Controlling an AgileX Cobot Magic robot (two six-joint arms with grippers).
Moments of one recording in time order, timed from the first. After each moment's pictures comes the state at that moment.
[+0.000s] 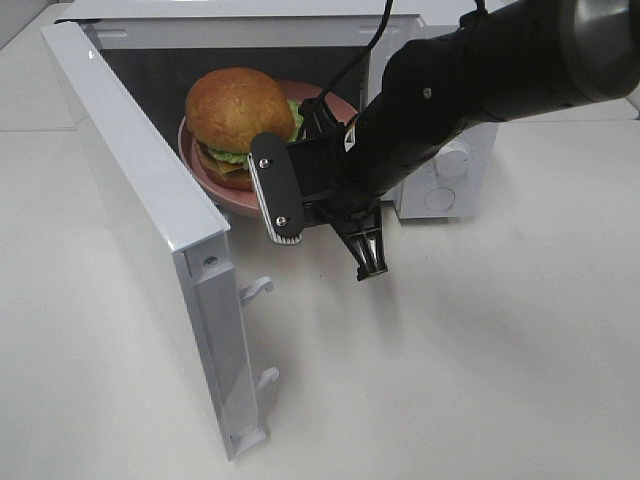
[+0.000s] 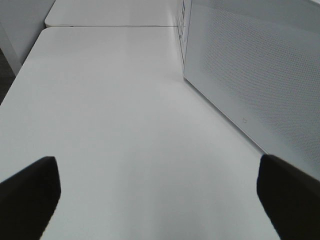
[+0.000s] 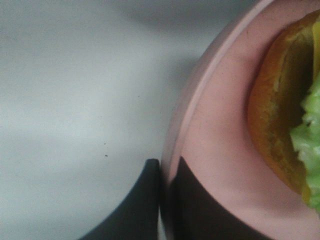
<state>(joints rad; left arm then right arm) 0.09 0.00 -0.52 -0.14 1.07 0.12 0.65 1.90 -1.20 0.03 0.28 -1.30</state>
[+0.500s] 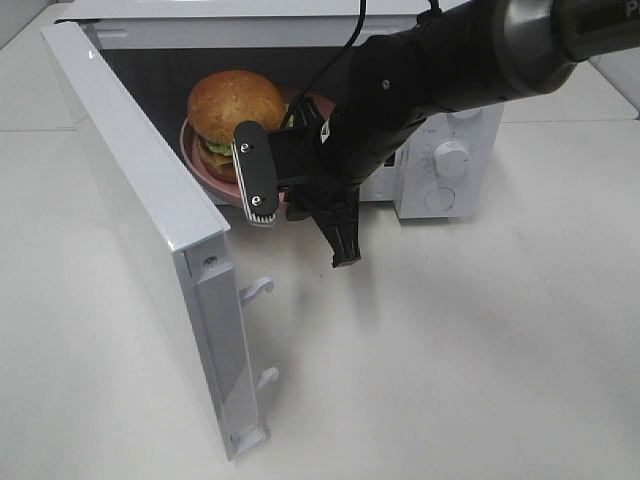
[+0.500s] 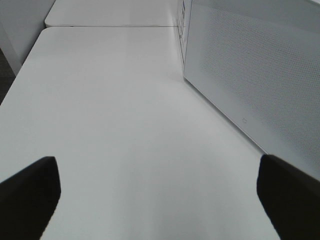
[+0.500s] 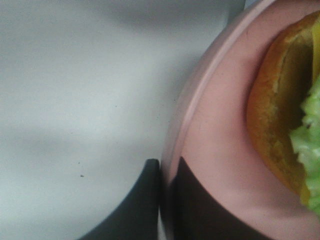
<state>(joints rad) 0.09 0.00 -0.52 -0.14 1.07 0.12 0.65 2.02 -1.35 0.02 0.35 -1.22</state>
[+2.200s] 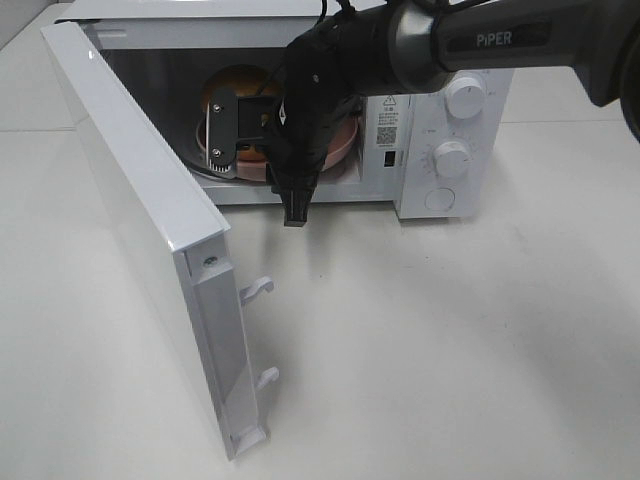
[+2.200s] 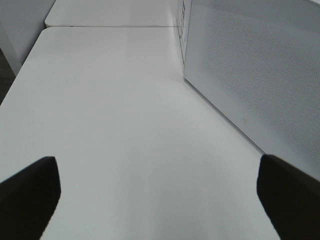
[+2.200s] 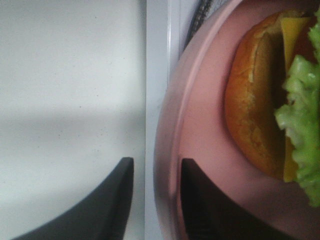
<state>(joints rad) 0.09 0.00 -0.52 -0.14 1.07 0.12 0.65 2.28 -1.76 -0.23 0.51 -0.77</state>
